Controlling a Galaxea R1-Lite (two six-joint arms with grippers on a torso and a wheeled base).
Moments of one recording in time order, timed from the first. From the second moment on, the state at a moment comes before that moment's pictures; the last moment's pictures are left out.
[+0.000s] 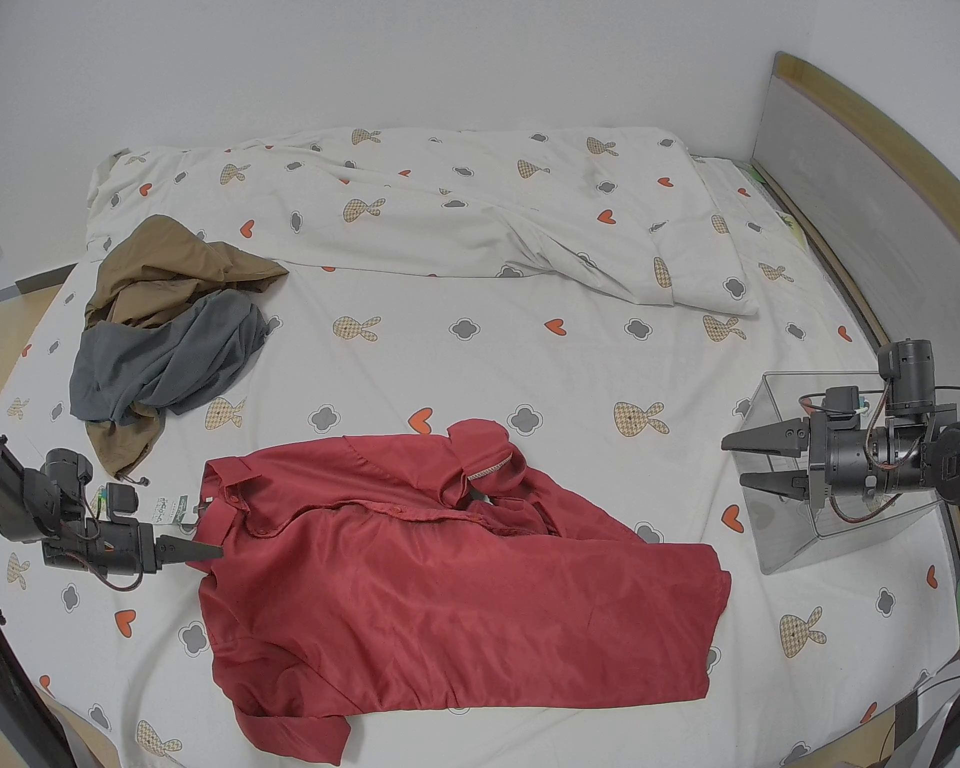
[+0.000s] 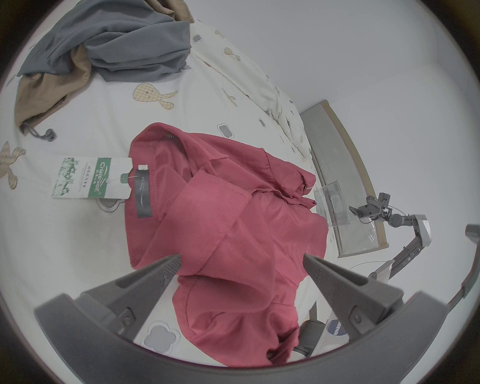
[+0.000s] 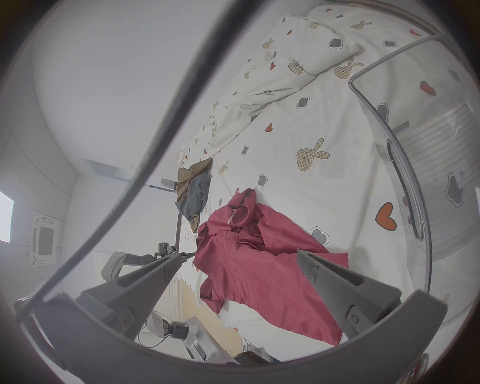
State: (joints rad) left arm 0.42 2.02 -0.83 -0.01 -1.02 0.35; right arm 0.03 1.66 -0.79 -0.26 0.83 0.48
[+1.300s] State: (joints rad) left arm 0.38 2.10 -0.82 -0.27 -0.90 0.28; right arm 0.04 1.66 -0.79 -0.26 0.83 0.48
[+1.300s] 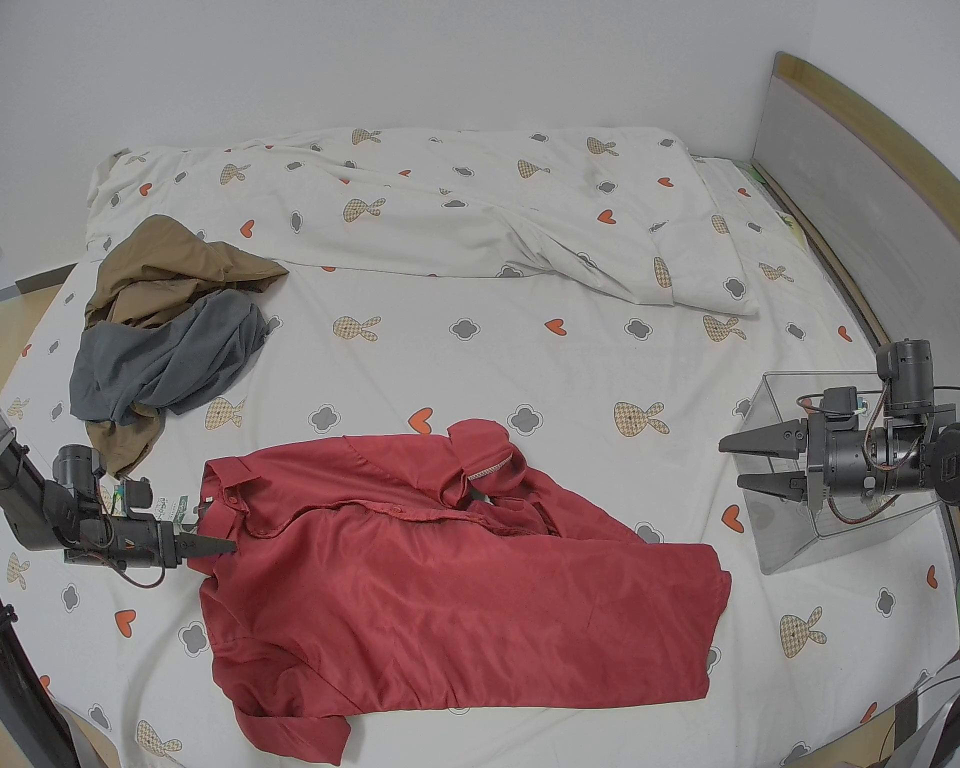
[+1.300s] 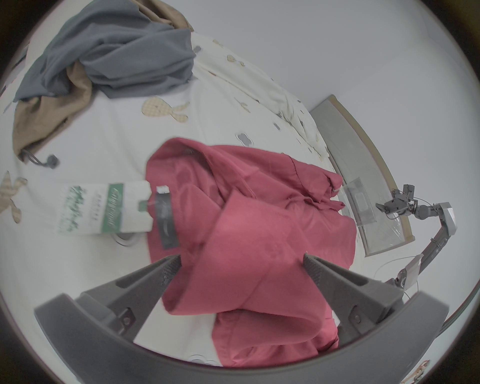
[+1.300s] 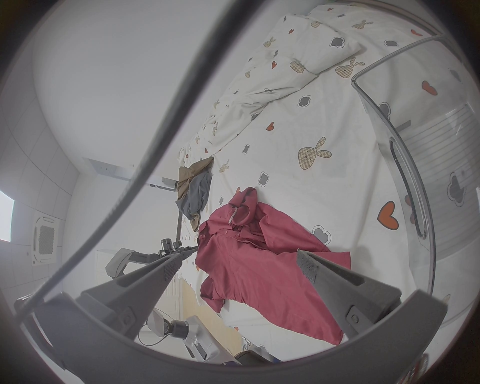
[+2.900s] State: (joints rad) left arm 0.47 2.00 -0.87 -0.06 -0.73 0.31; right arm 0.04 1.66 -0.79 -0.25 0.83 0.49
